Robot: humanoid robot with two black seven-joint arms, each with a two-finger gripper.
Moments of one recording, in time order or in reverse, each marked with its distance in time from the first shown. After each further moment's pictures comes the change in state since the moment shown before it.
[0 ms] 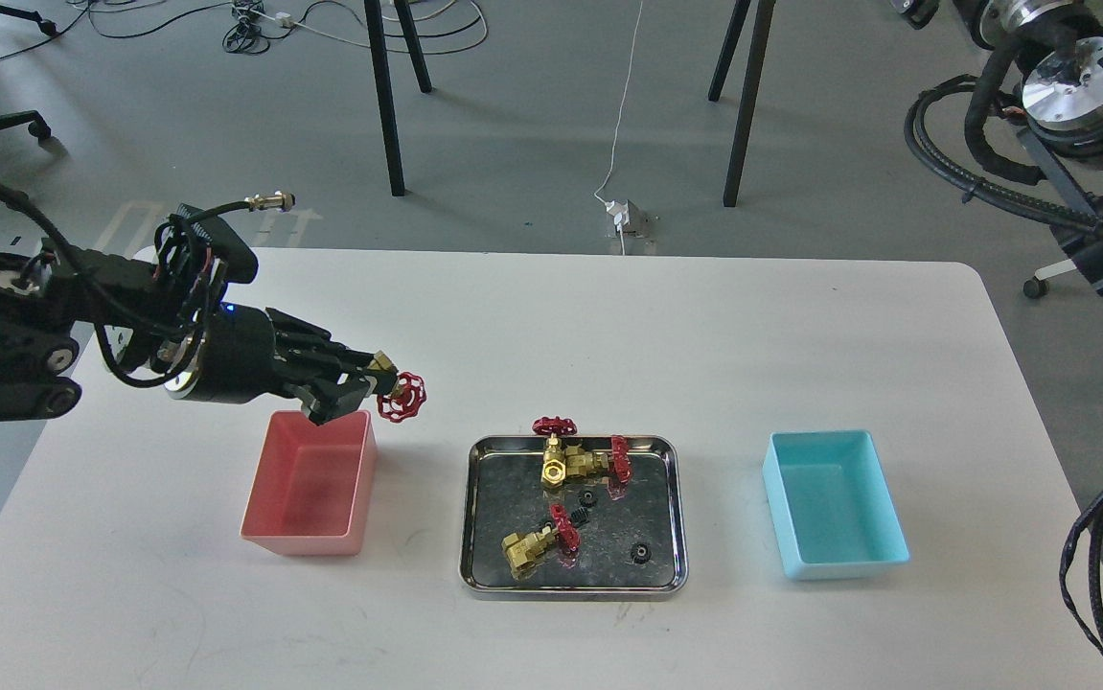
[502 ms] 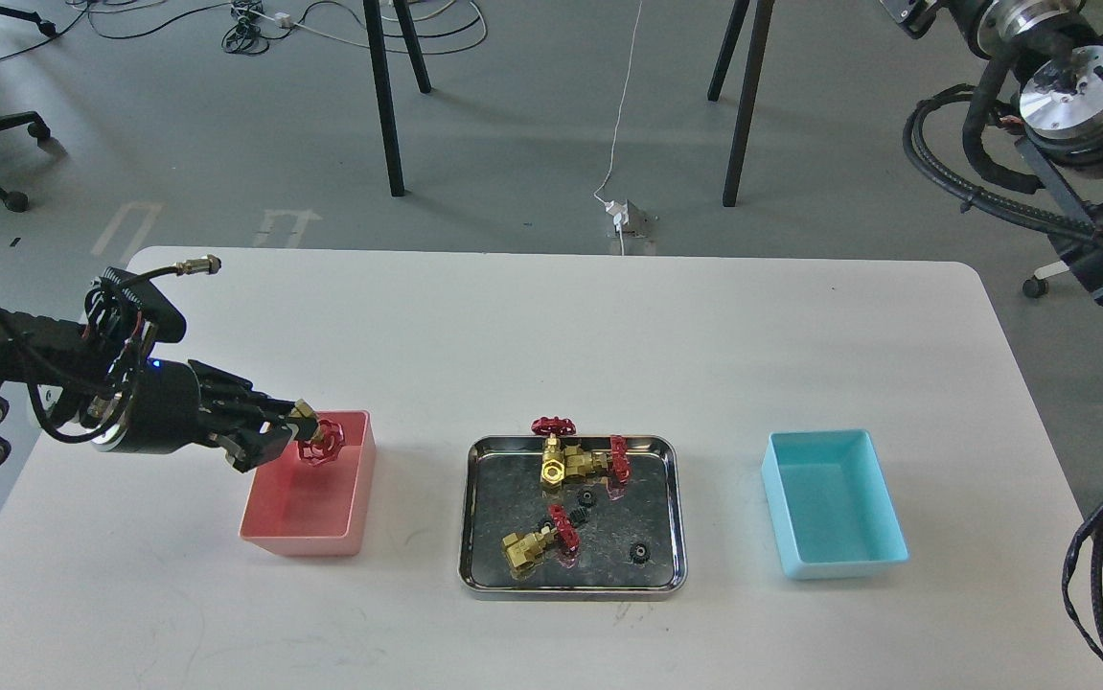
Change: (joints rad) left arm 0.162 0.049 -0.010 0.122 0.060 0.000 0.000; right arm -0.036 -0.004 -0.001 0.009 0.003 0.004 0.000
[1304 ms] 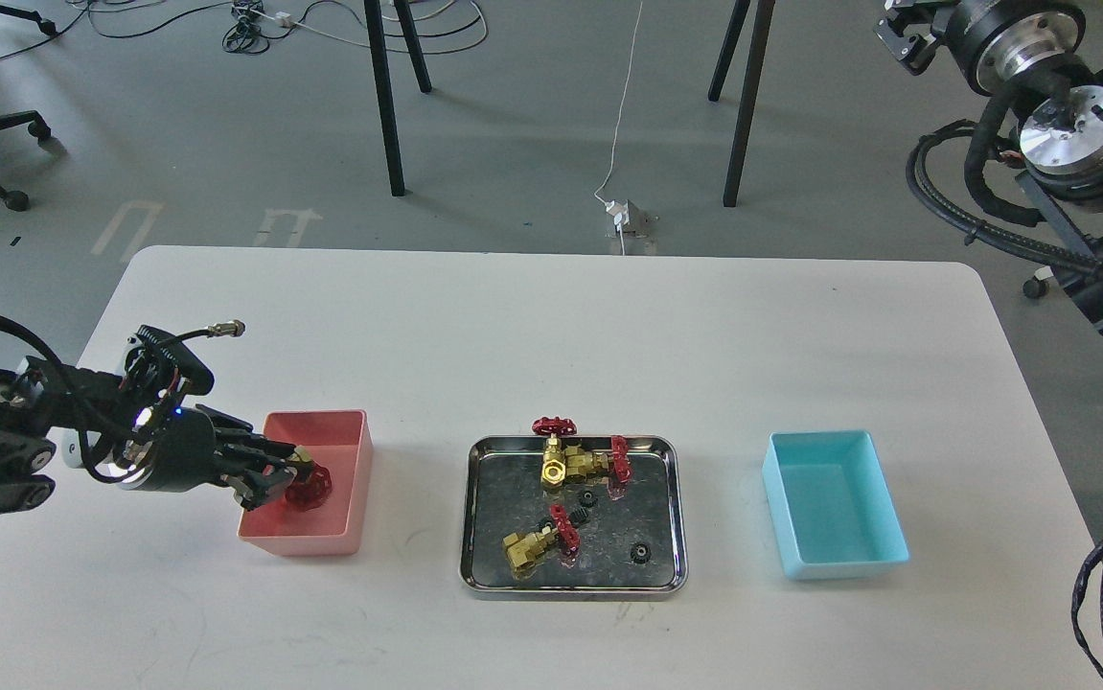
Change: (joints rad) left arm 0.249 -0.104 -0.118 0.213 -0.004 -0.005 0.000; right arm -0.071 -0.020 0.009 0.049 0.001 0.006 0.002
